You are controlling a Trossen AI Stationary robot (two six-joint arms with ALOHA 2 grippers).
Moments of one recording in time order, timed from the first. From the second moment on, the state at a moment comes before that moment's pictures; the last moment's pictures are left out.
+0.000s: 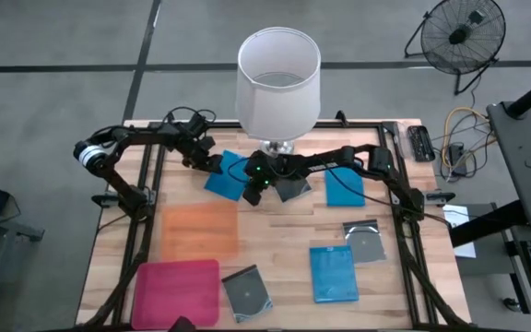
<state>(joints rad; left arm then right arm) 0.86 1.59 0.75 -0.46 0.54 -0.34 -0.23 2.26 1.50 -0.07 -0.12 0.33</state>
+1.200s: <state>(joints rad) 0.85 1.59 0.75 -0.42 0.67 -0.41 -0.23 2.26 1.50 -0.07 -0.13 0.35</state>
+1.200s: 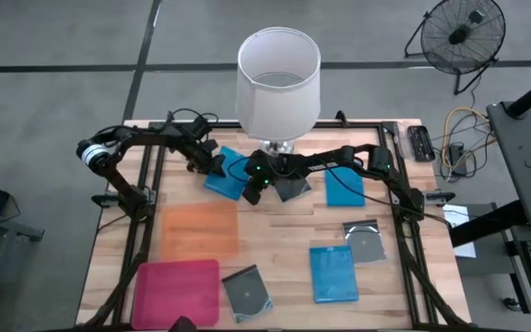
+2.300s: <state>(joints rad) 0.87 1.43 0.94 -0.75 0.70 -0.27 -0.23 2.06 1.50 -0.27 -0.21 0.27</state>
